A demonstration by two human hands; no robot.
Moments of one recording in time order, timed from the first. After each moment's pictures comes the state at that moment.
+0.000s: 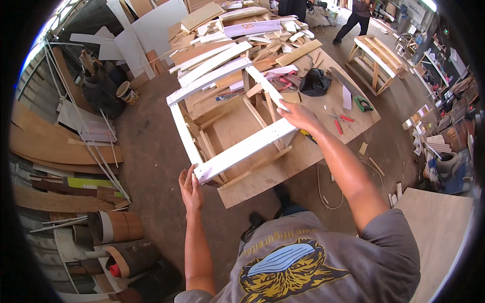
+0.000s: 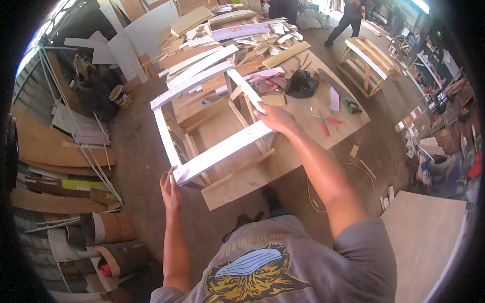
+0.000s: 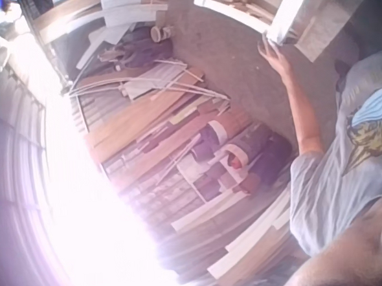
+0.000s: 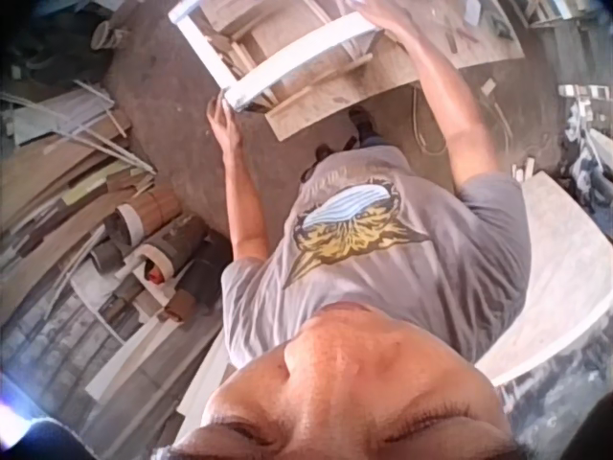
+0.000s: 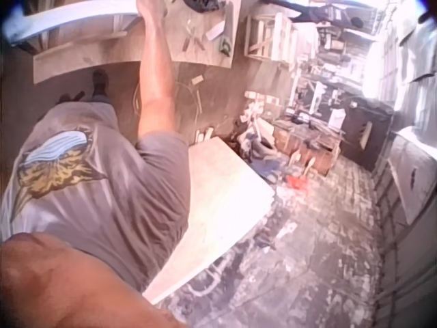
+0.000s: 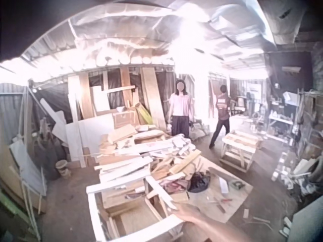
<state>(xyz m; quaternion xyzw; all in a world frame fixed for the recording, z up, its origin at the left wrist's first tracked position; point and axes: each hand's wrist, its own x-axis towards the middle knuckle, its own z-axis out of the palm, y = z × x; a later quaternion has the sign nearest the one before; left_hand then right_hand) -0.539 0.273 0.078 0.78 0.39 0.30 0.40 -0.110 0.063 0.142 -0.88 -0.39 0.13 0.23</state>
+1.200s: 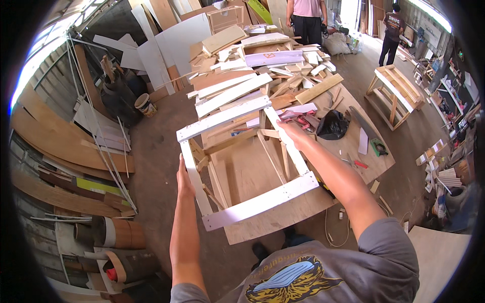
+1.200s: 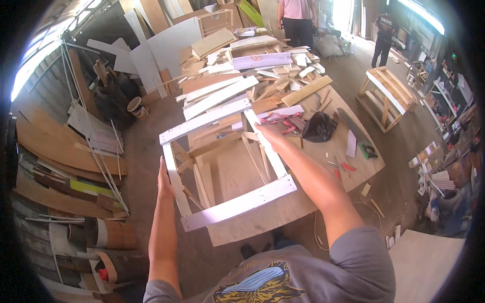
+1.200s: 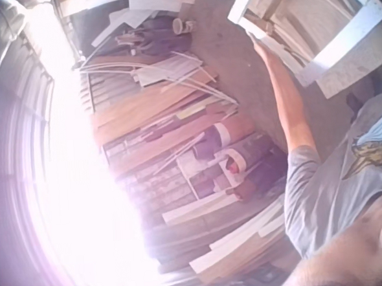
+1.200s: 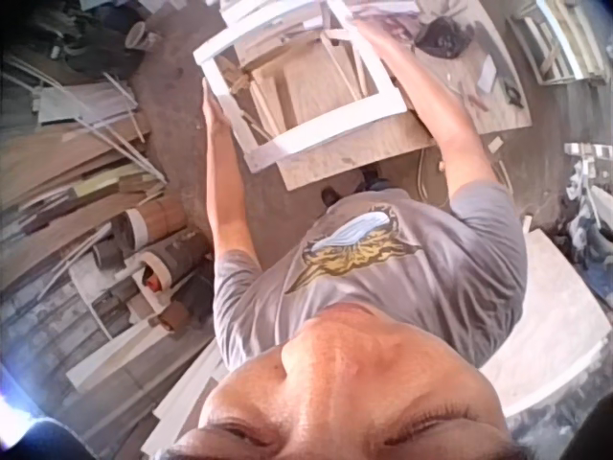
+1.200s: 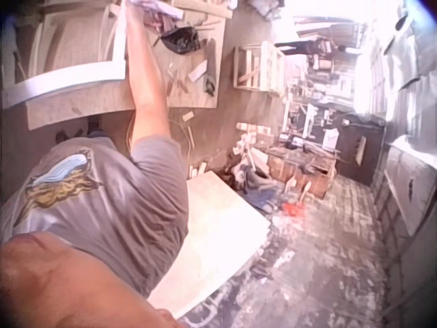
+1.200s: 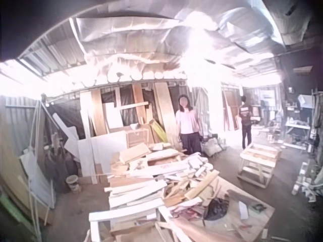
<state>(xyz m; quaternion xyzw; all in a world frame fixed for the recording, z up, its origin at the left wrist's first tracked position) -0.381 0.449 0.110 0.42 0.41 0.31 0.75 0.002 0.211 0.118 -0.69 -0.14 0.40 0.58</state>
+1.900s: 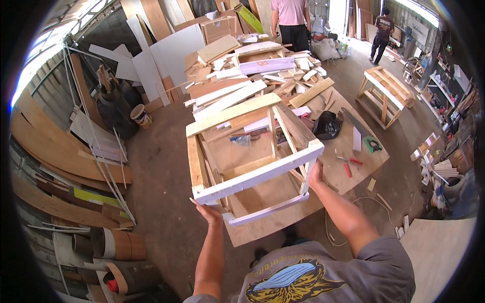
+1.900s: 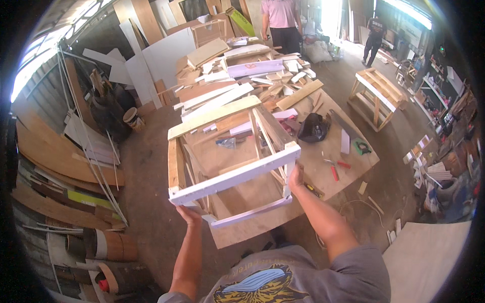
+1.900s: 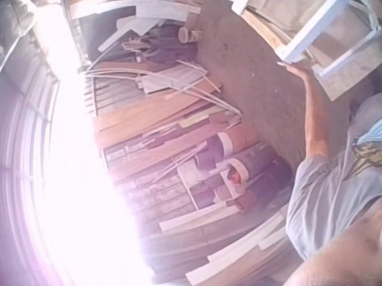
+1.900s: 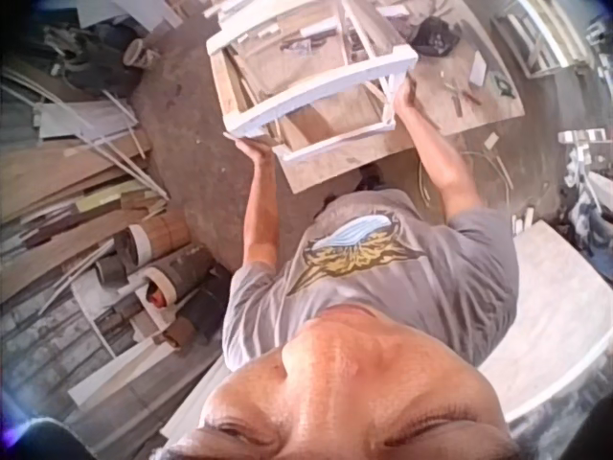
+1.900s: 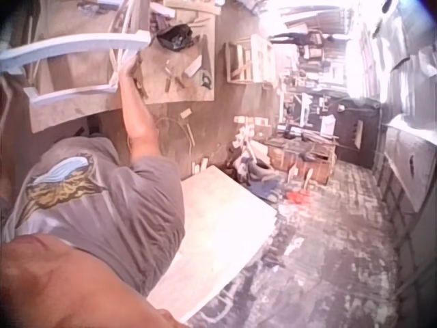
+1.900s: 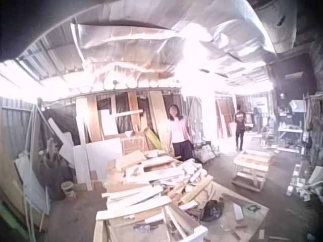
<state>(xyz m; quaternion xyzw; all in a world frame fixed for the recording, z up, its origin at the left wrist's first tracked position) -0.424 0.340 -0.003 0.37 0.31 0.59 0.65 -0.042 0.069 -0.078 -0.57 -0.02 0.13 0.81</state>
